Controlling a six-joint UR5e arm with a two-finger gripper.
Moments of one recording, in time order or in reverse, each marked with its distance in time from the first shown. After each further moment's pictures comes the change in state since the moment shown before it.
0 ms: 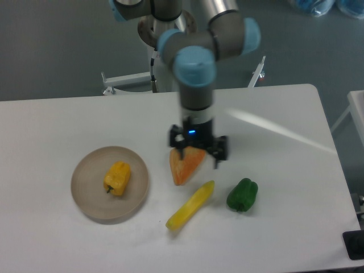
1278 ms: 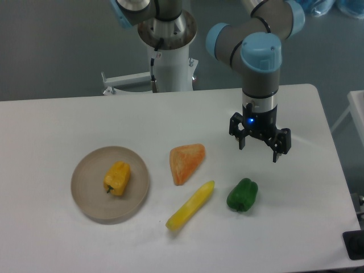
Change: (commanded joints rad) arm 0.061 -0.022 0.037 0.002 0.003 0.186
